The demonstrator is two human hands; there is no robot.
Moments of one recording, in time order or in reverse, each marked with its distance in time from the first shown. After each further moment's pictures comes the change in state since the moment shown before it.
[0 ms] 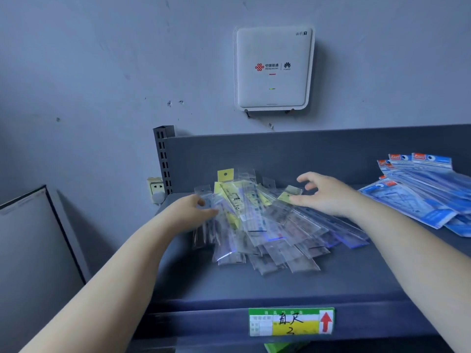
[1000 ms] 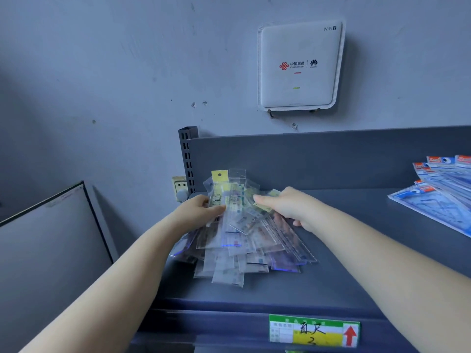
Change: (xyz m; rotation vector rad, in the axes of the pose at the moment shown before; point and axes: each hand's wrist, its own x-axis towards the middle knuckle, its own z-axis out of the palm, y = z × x) left_hand 0.002 -0.021 -0.011 -0.128 0.019 -0.070; right_hand 0.014 -0.074 0.053 0.351 -0.224 0.159
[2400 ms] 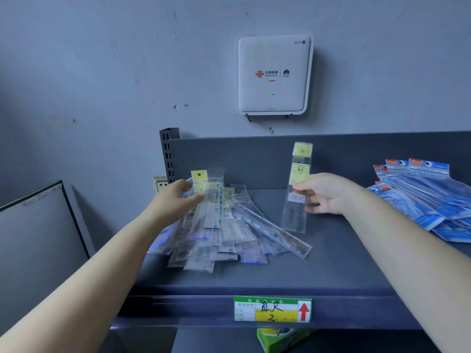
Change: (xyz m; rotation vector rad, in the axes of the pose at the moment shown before) left_hand -0.005 0.007 0.001 -0.038 0.251 0.183; right_hand 0.002 0.054 -0.089 0.469 -0.027 0.065
